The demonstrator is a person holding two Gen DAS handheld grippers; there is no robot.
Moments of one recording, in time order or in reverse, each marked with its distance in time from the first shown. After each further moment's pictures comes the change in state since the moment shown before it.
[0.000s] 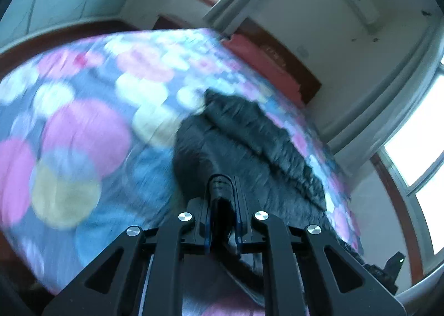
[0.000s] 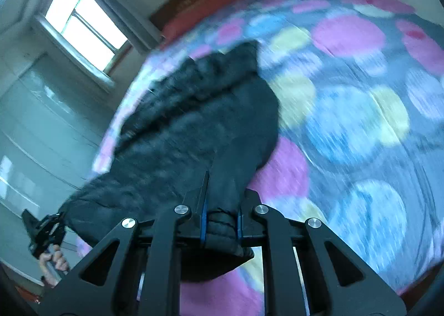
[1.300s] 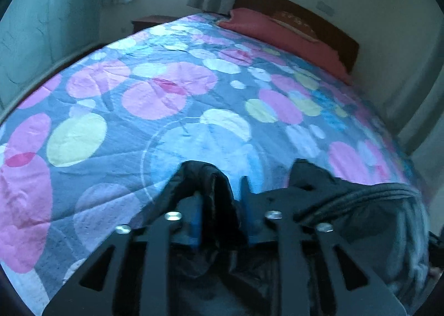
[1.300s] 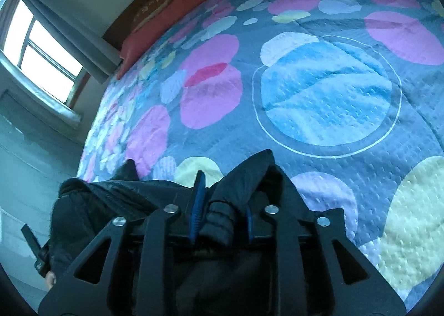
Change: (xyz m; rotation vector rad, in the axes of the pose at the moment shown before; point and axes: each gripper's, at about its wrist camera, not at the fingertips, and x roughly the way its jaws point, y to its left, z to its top) left arm 0.393 -0.038 0.205 0.222 0.121 0.226; right arm 0.314 -0.039 0.279 0.149 0.009 -0.106
